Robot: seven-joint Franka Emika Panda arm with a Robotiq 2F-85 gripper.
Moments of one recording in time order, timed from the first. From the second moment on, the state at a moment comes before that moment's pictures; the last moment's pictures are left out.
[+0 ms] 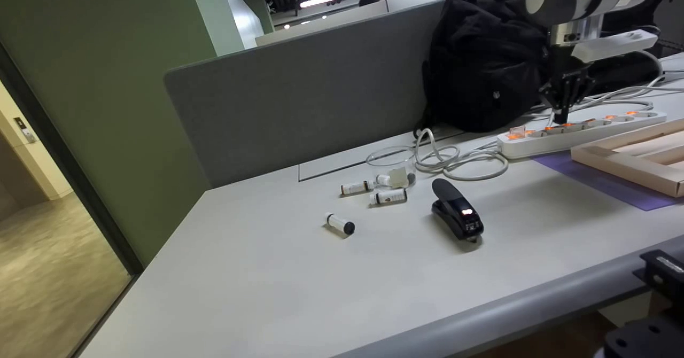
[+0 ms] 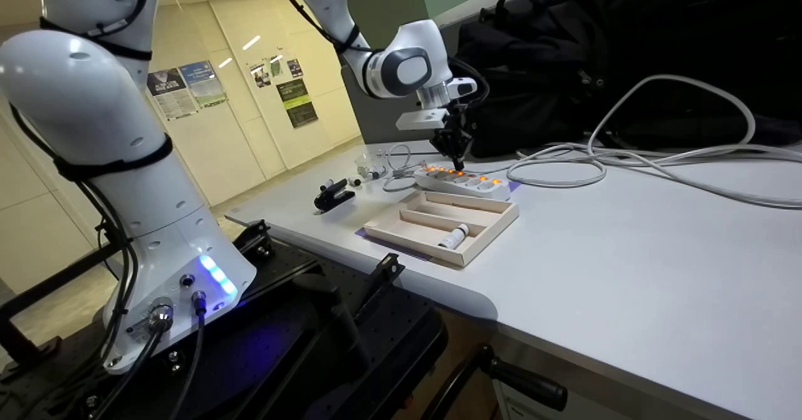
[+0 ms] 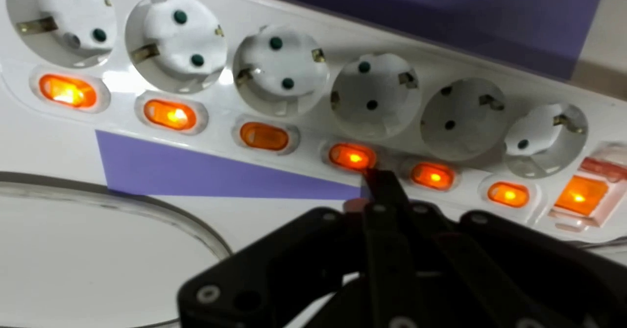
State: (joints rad) arm -0.18 0.62 0.03 -2.10 0.13 2.83 -0.23
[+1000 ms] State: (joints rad) arm -0.17 0.62 0.02 -2.05 0.11 2.72 -0.23
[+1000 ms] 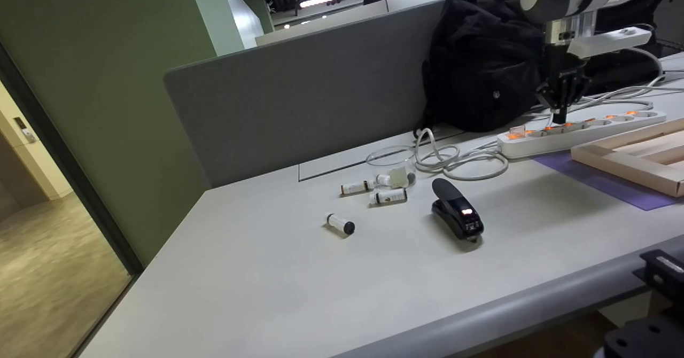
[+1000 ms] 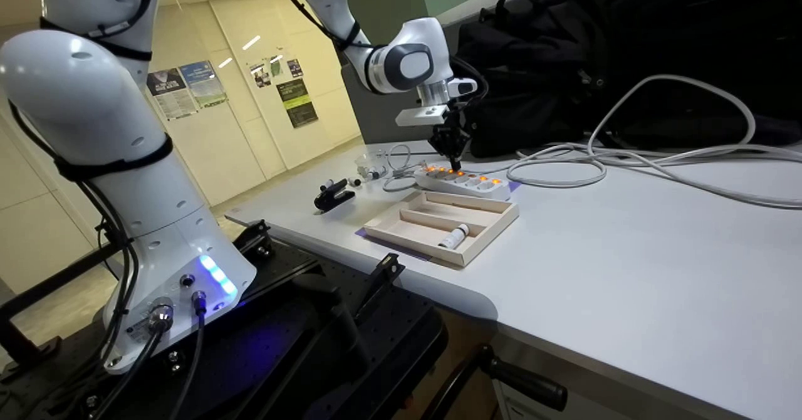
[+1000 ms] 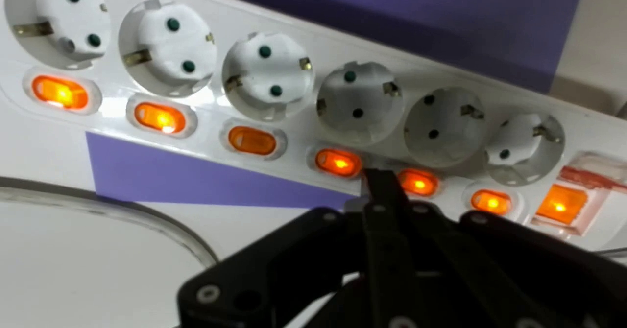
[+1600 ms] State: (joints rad) arm -0.19 0.62 0.02 -2.01 0.12 2.61 -0.23
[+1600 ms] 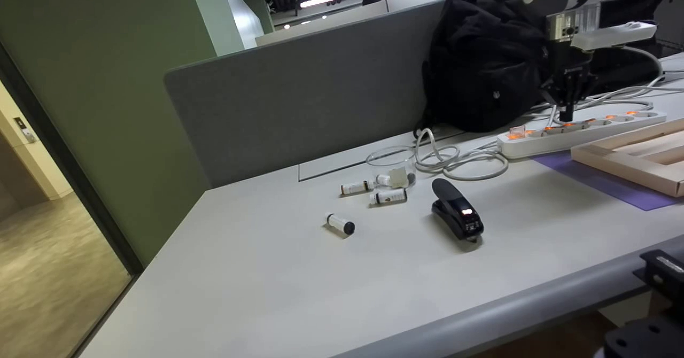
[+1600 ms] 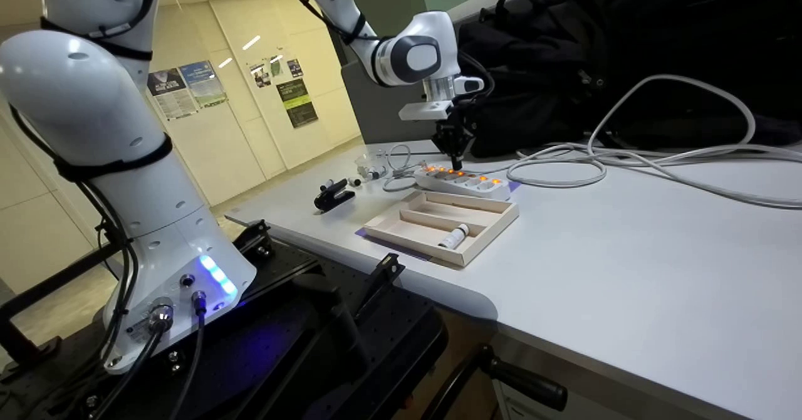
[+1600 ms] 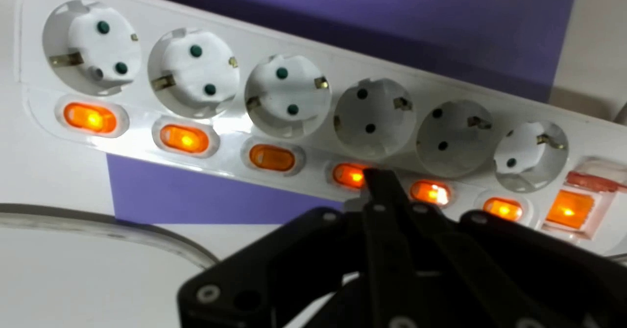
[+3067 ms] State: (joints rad) arm -0.25 0.65 0.06 -1.98 0.23 2.51 -0.23
